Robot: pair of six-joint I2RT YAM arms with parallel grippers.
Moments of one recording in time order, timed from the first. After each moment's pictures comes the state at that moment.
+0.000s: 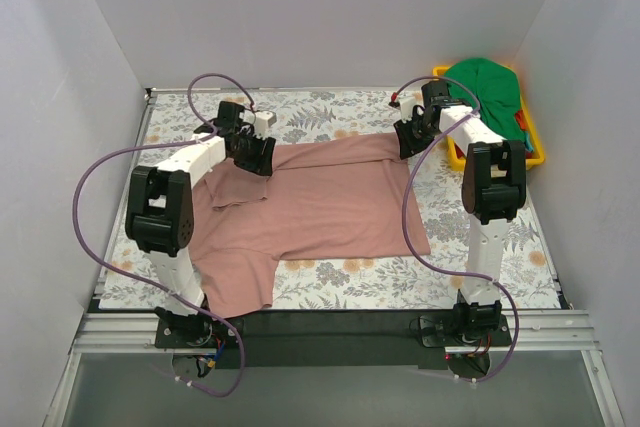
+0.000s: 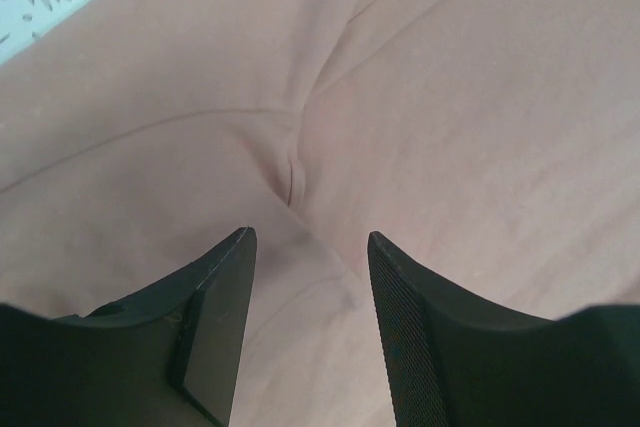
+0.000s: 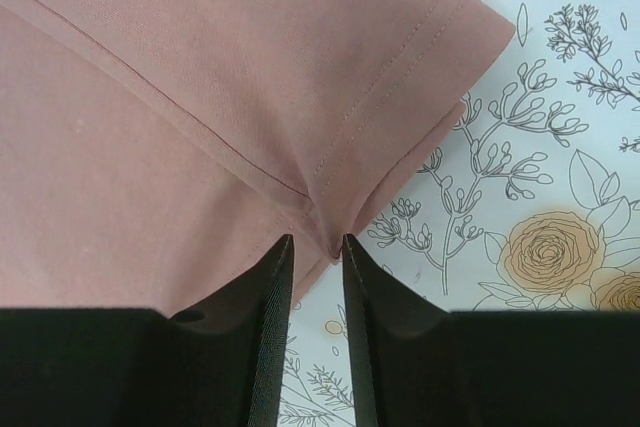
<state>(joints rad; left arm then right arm) -0.16 1.87 1.34 -0.49 0.39 0.20 0.13 2.17 1.74 -0.72 -0.38 -0.43</state>
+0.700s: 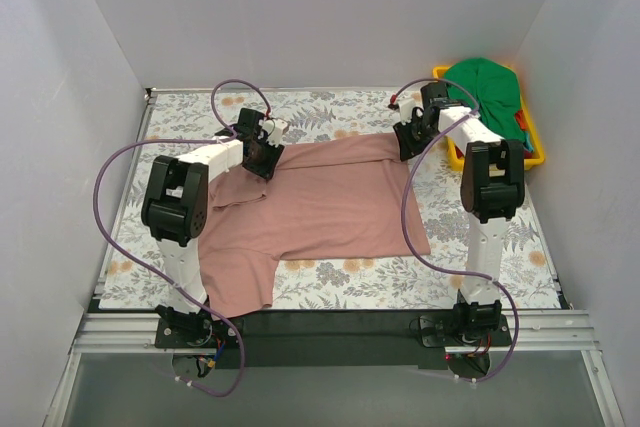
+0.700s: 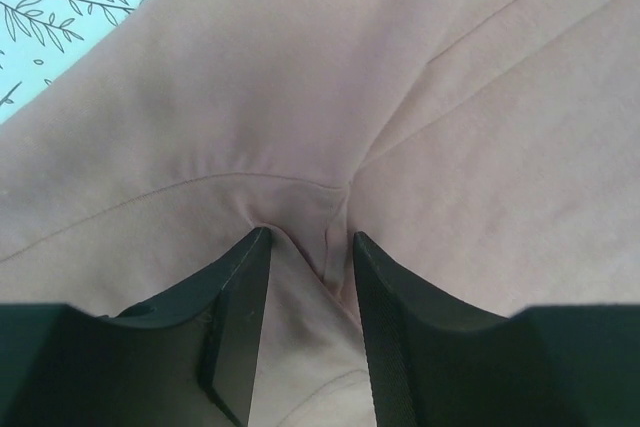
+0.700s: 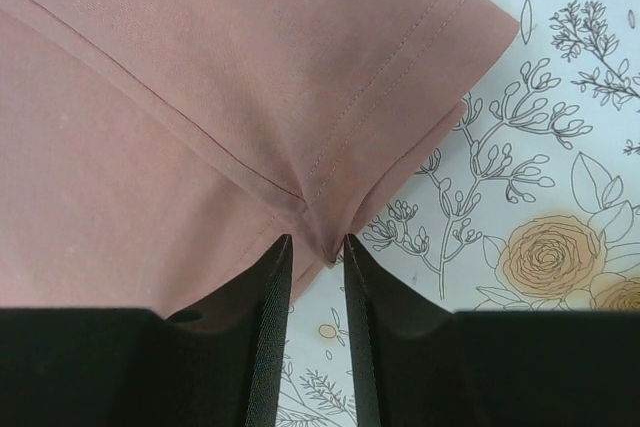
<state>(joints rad) -0.28 1.99 1.36 -0.40 0.13 0.24 0.13 2.18 1.74 -0.72 -0.37 -0.45</state>
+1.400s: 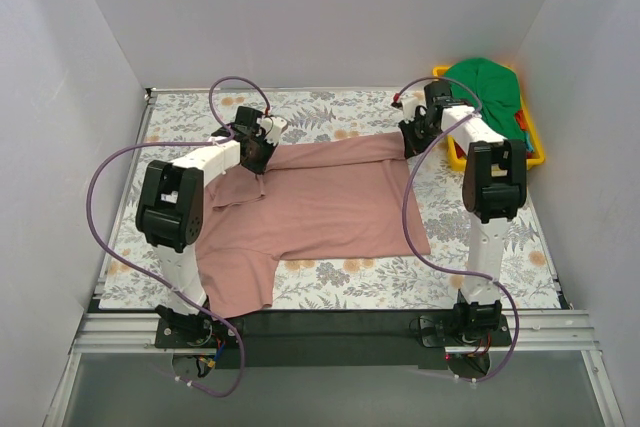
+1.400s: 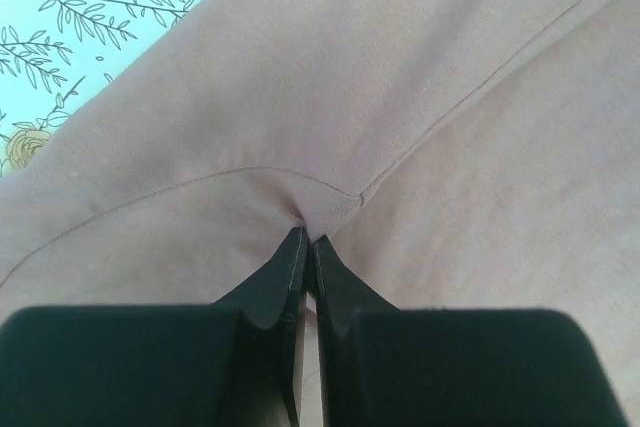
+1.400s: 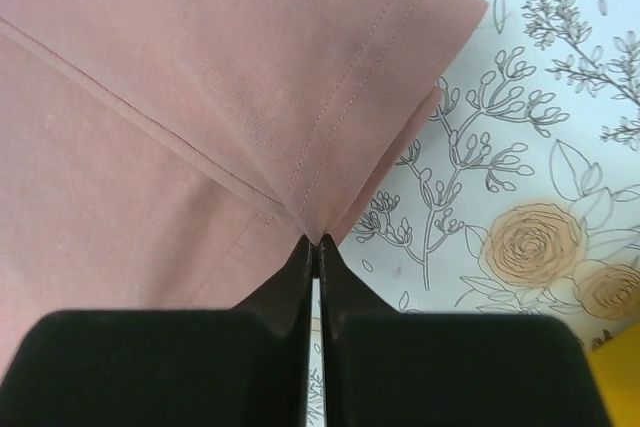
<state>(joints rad) -0.28 1.95 1.35 -0.40 0.09 0.29 0.12 2.19 1.74 -0.72 -0.37 -0.45</state>
